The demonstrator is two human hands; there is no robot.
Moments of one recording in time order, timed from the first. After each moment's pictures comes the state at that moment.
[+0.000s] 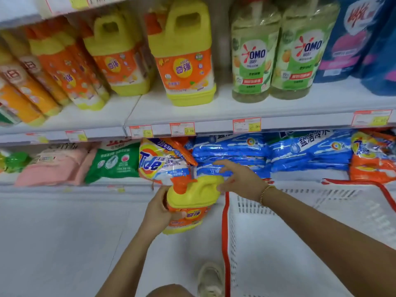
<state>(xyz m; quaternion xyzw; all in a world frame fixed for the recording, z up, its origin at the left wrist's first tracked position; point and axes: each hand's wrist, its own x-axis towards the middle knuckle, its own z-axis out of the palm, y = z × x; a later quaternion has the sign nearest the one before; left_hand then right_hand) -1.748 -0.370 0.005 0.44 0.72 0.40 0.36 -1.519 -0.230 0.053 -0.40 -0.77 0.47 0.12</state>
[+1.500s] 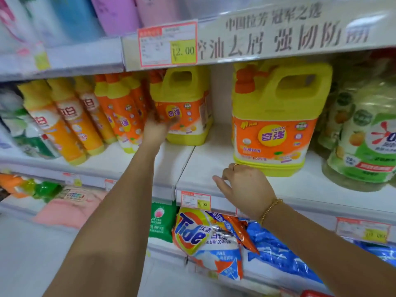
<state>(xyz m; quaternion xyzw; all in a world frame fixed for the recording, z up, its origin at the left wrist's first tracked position) -1.993 -0.114 0.188 0.38 0.66 0.62 0.18 -1.734 -0.117 0.119 -0.30 -0.90 -0.11 0.30</state>
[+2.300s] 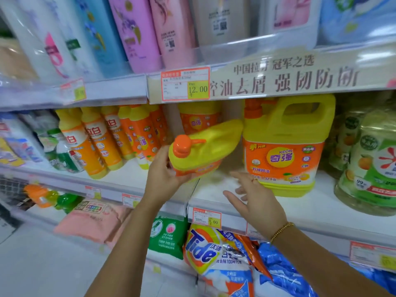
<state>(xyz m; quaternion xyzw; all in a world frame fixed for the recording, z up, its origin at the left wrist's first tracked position) -1.941 -0.209 0.177 0.53 0.67 0.52 0.02 -1.722 -0.125 0.133 -0.29 -0.87 0.18 0.35</state>
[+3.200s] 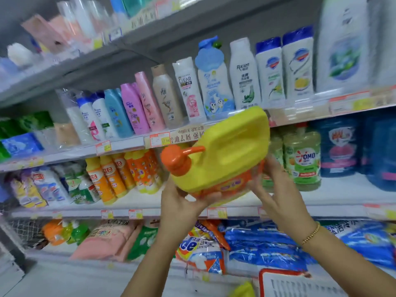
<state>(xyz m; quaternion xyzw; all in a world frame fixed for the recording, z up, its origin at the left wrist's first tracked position) -1.668 -0.370 0.293 0.56 0.53 0.63 0.08 -1.493 -0.259 0.253 -0.20 -0.76 0.22 0.57</state>
